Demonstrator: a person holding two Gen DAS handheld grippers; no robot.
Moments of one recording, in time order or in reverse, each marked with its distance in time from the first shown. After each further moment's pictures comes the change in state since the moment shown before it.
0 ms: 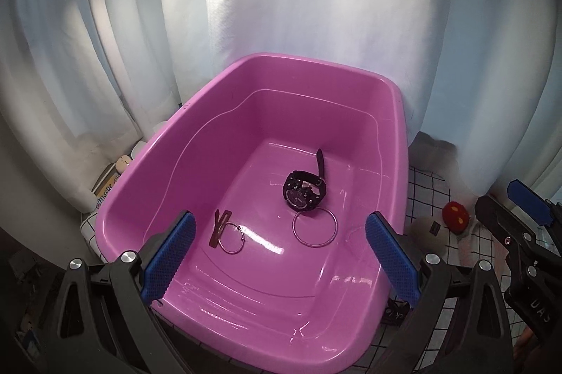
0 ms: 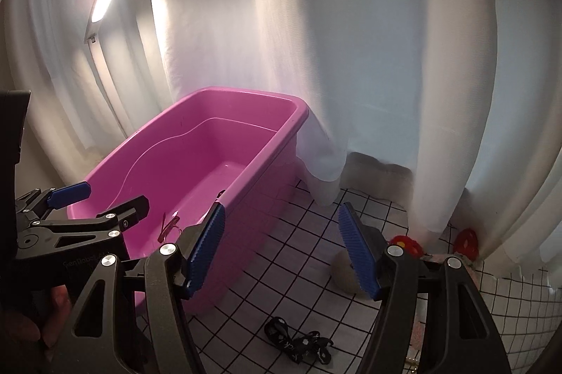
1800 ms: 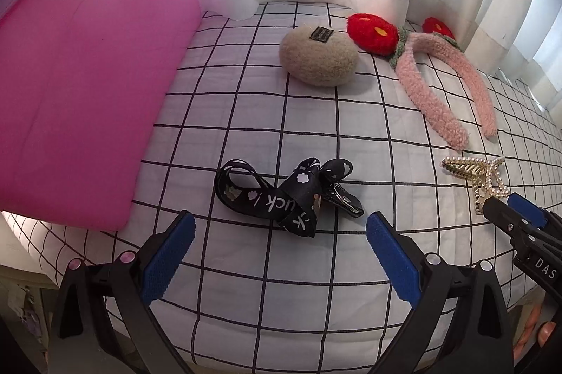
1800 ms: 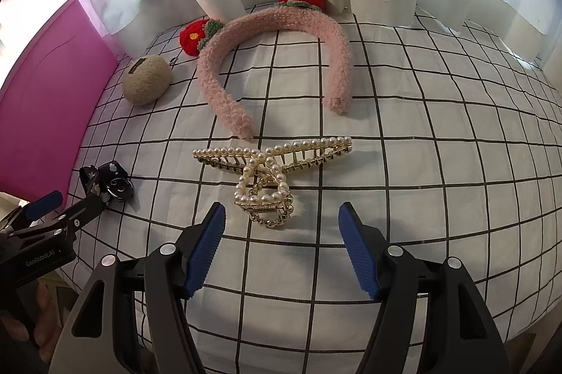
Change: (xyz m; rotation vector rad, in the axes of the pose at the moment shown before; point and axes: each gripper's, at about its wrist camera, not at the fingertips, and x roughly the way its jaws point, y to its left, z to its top) left arm 0.093 -0.157 -0.165 0.288 0.267 -0.156; right arm 0.005 -0.175 -0.225 0.429 0.342 -0.209
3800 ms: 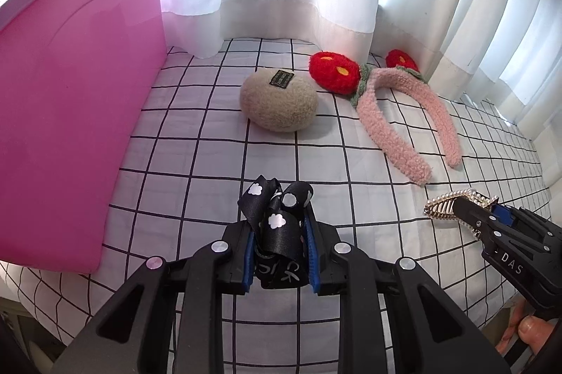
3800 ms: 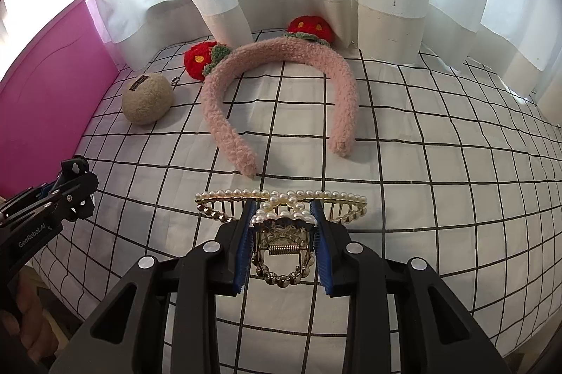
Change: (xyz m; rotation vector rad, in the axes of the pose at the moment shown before) left arm -0.007 -0.004 0.020 0.016 -0.133 -0.146; right arm -0.007 0.011 0.016 -0.064 -0.098 -0.052
